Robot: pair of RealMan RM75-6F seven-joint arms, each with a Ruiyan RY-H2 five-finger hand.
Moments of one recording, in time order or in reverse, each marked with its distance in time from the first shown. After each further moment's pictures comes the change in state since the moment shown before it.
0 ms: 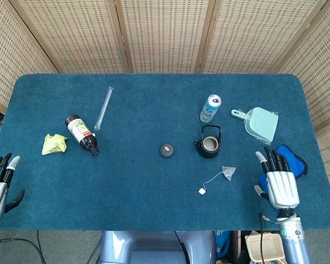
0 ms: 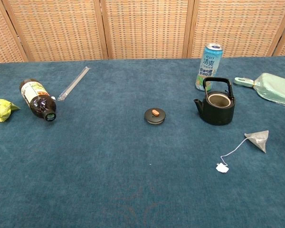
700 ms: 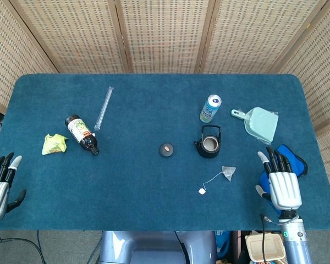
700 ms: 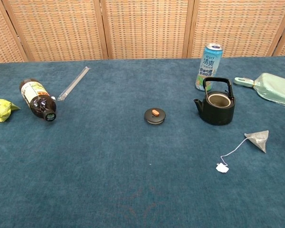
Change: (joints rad) left arm -0.003 0.000 0.001 -0.004 0.003 0.001 -0.002; right arm -0.011 0.005 -0.004 0.003 -0.027 0.021 0.030
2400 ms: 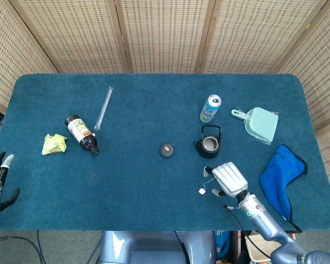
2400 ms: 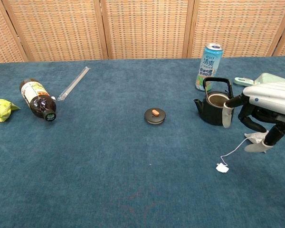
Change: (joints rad) left arm -0.003 -0.001 -0.013 0.041 -0.051 -0.018 -0.029; right arm 0.326 -0.005 -0.005 -0.008 0.018 -0.502 0.071
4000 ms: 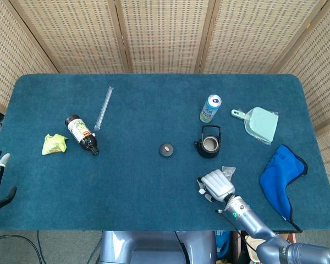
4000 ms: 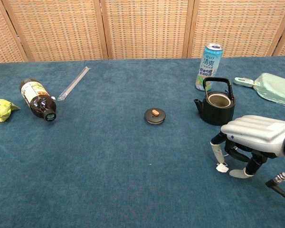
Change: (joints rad) left arm -0.007 -0.002 -0.010 0.034 -0.033 -0.019 -0.028; right arm 0.081 -0.147 -0.067 0.139 0.121 -0.092 -0.127
